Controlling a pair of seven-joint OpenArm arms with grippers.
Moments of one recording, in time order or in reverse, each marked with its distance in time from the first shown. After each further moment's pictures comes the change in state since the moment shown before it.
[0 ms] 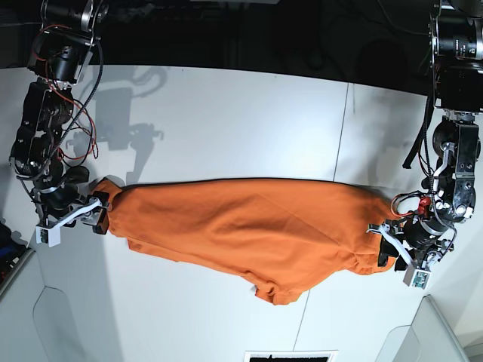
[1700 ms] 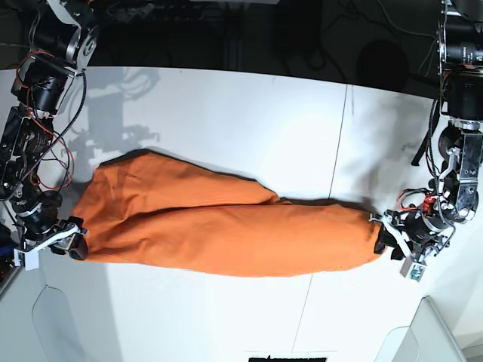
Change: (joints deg) left arm -1.7 -1.7 2.3 -5.0 -1.9 -7.6 1.1; right arm 6.6 2.4 5.6 -2.0 5.3 7.3 -4.2
